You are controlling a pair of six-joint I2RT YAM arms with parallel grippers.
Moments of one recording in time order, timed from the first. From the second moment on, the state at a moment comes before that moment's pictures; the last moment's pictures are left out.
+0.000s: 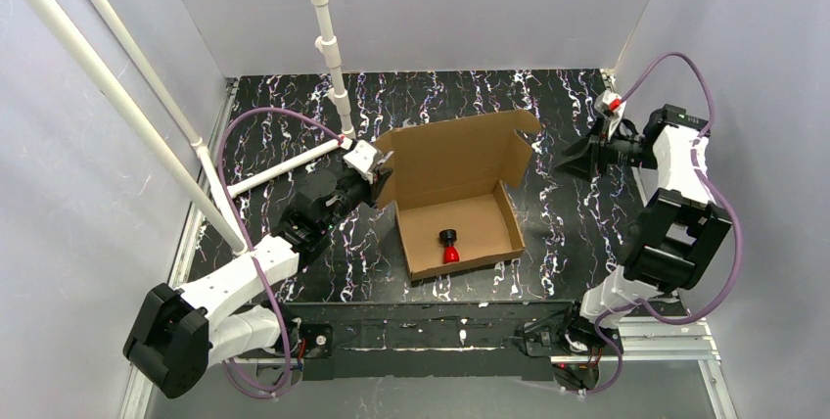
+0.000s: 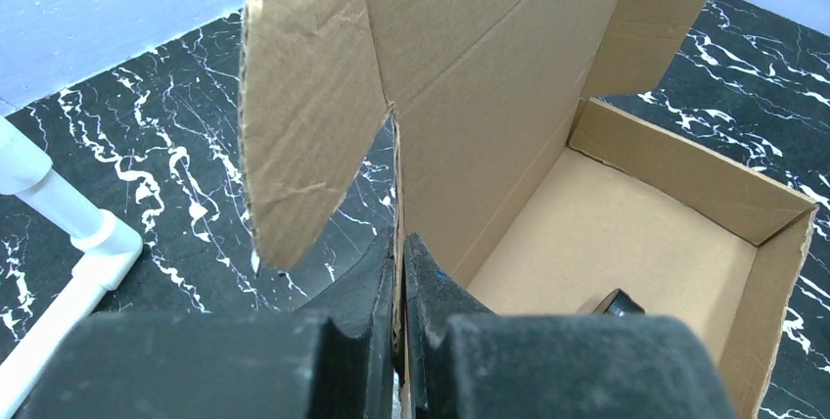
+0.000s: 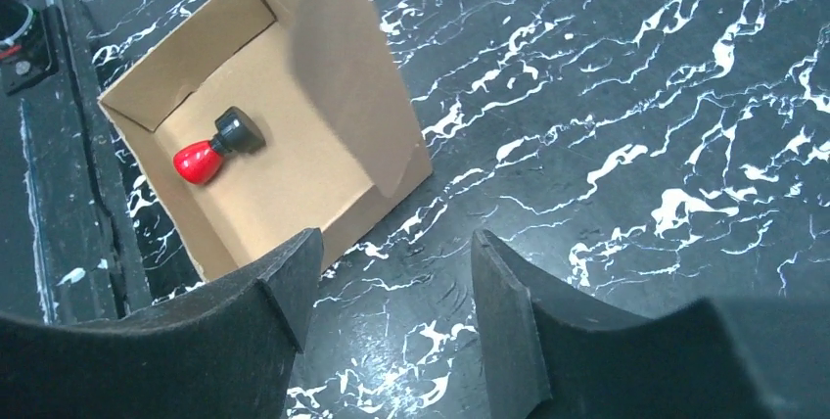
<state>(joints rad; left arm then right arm) -0.61 1.07 0.56 0.42 0.08 0.04 -0.37 1.63 1.38 -1.32 -1.27 -1.38</state>
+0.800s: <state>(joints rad) -0.61 1.07 0.56 0.40 0.14 0.01 -0.09 1.51 1.06 -0.29 -1.22 -0.52</state>
